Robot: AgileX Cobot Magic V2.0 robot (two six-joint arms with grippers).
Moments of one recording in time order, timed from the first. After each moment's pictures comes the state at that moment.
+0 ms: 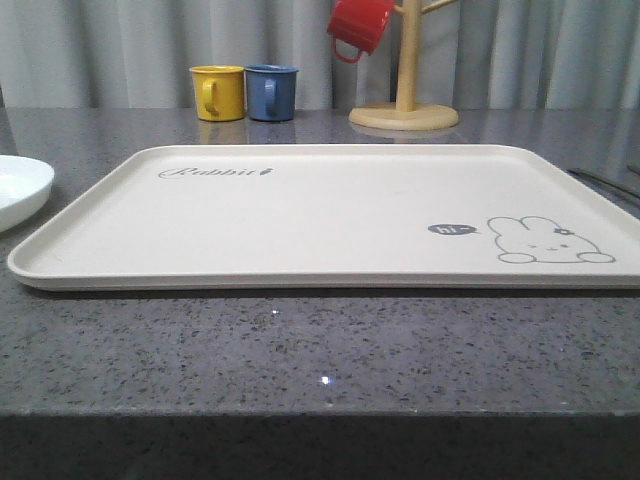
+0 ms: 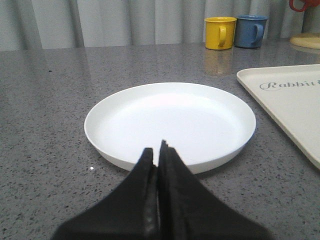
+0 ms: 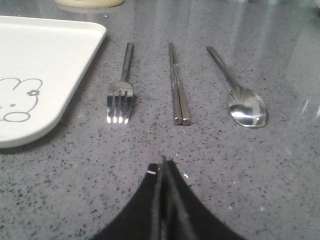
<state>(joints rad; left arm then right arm) -0.03 -0.01 0.01 -0.05 0.16 0.08 -0.01 -0.01 0.03 -0.03 0.28 0.04</state>
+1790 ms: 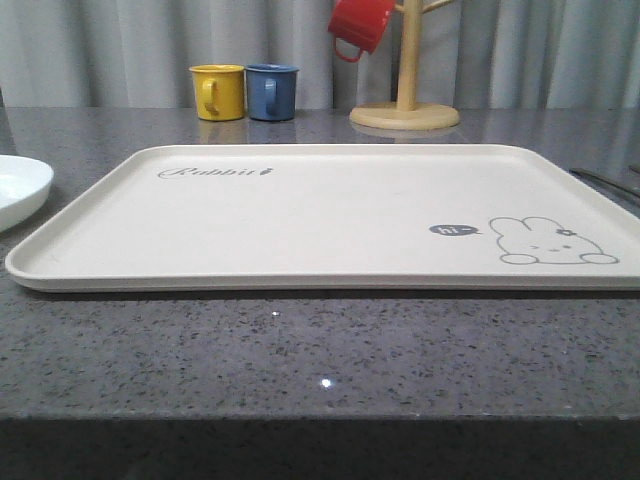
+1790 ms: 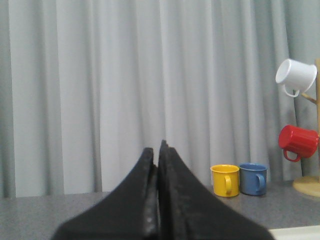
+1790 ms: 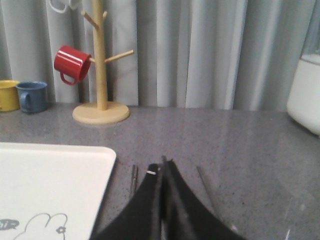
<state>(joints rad) -0.03 0.04 -0.27 -0.02 -0.04 0.08 -0.01 0.02 -0.32 -0.02 0.33 0.04</state>
